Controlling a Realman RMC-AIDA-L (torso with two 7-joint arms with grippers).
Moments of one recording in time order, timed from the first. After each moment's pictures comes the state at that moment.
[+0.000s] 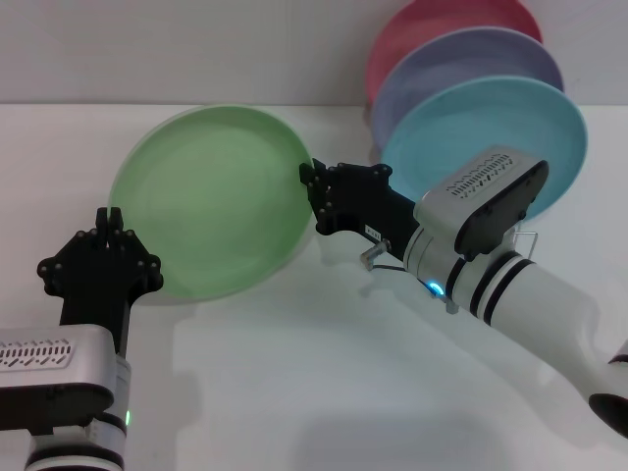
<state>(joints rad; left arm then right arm) -0.19 -2.08 2.81 0.99 -1.66 1.30 0.86 0.79 2.09 0.11 0.37 -1.85 -0.87 0.21</state>
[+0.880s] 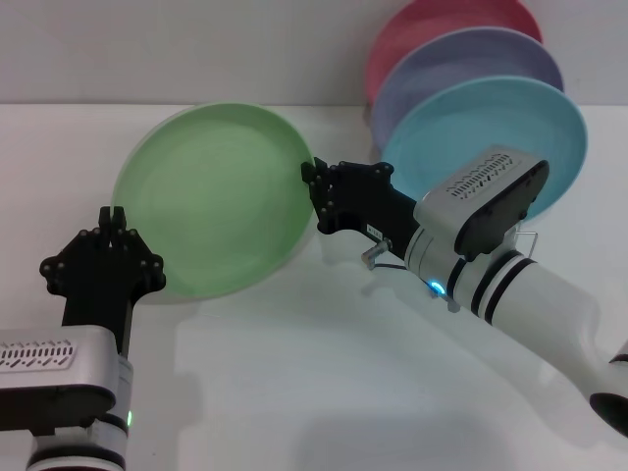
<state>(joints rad) -0.19 -2.08 2.82 0.99 -1.65 1.30 0.86 0.79 2.09 0.11 0.36 -1.85 -0.87 0.20</state>
